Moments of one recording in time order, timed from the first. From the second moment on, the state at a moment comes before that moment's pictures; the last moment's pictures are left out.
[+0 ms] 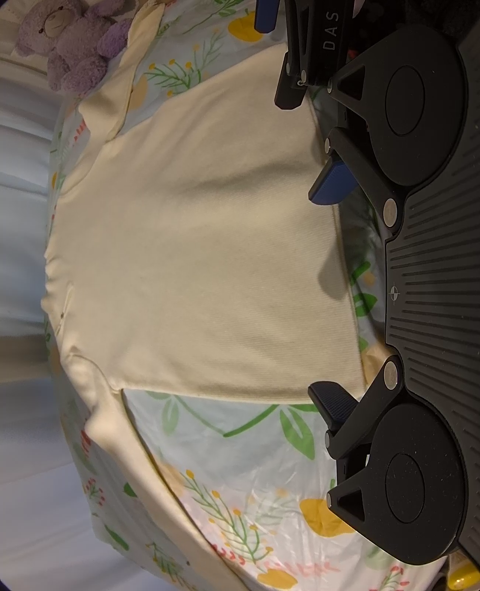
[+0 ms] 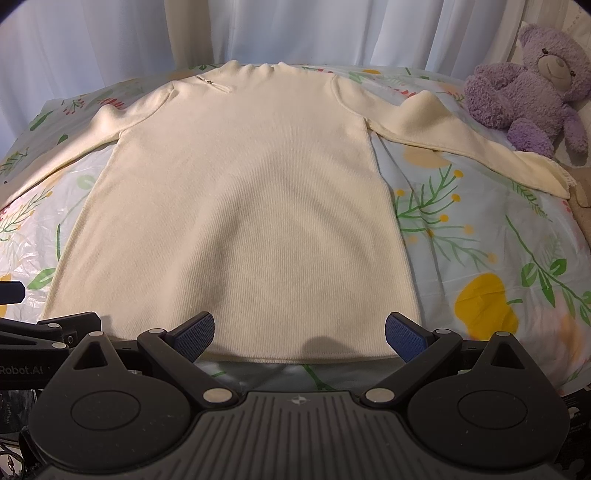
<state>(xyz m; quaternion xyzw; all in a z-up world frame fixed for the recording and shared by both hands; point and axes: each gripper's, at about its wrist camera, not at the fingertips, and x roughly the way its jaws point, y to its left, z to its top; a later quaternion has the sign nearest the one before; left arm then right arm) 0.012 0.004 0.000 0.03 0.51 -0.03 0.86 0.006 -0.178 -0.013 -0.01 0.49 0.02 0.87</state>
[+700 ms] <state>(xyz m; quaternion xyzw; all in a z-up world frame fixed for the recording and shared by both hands) 0.015 0.003 -0.002 0.03 0.52 -0.03 0.85 0.009 -0.179 -0.016 -0.01 0.49 0.02 0.87</state>
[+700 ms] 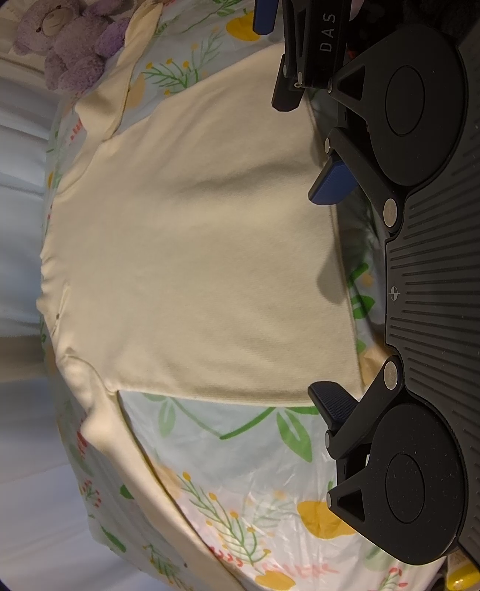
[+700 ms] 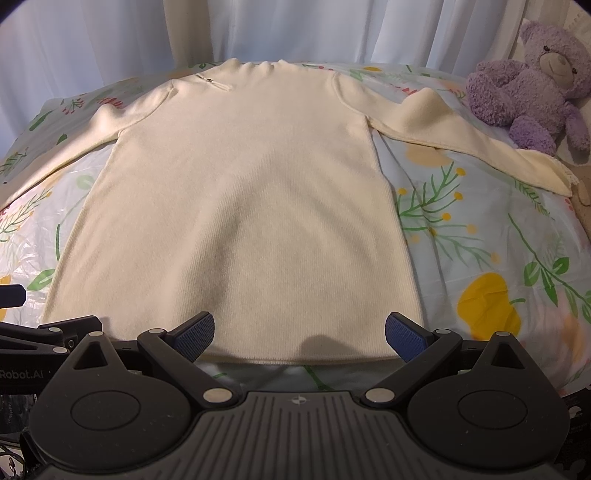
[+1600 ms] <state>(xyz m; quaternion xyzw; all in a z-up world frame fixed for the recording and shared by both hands) 0.029 -0.003 -0.009 0.03 0.54 -0.03 0.84 0.021 -0.188 -0.026 0.01 0.52 0.02 0.86</state>
